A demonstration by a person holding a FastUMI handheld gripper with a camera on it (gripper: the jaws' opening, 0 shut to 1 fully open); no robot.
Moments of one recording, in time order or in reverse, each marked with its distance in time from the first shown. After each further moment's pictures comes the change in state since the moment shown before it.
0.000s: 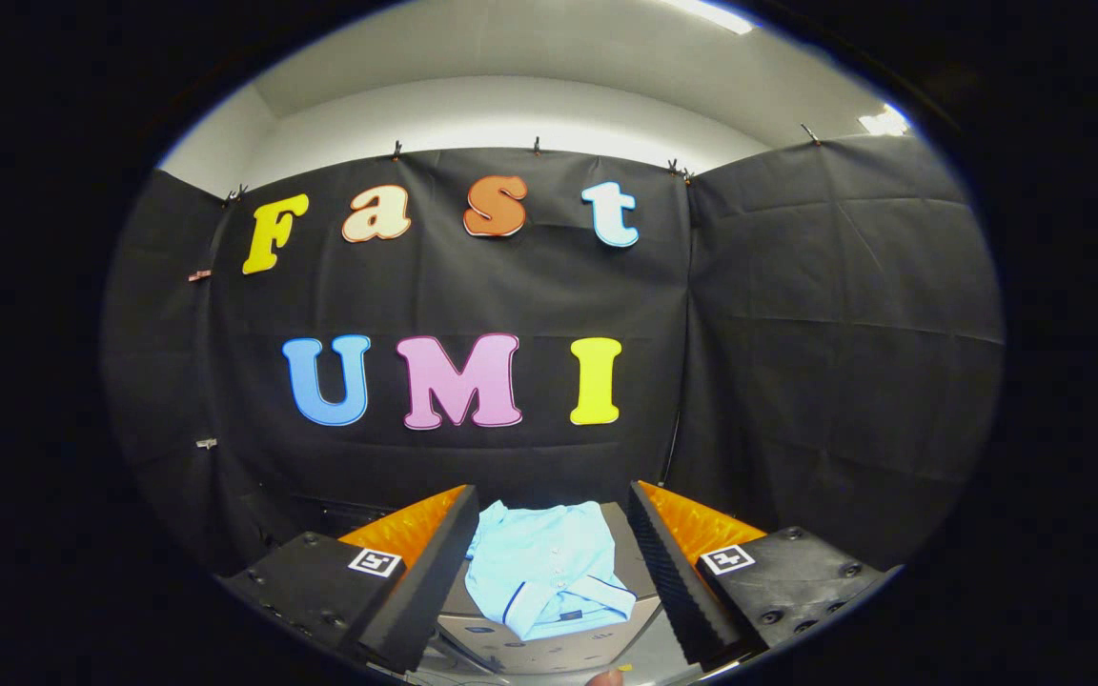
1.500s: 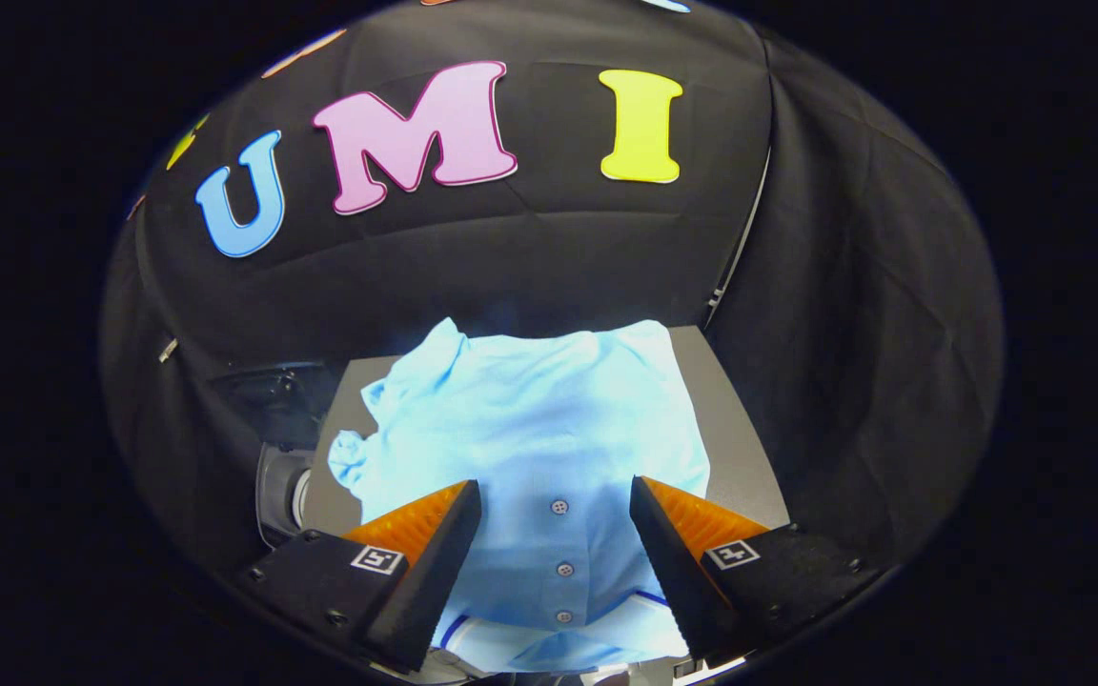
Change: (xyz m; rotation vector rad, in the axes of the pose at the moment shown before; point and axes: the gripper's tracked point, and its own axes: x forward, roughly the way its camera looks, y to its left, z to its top) arm 0.243 -0.017 -0.264 -0.026 0.741 0.027
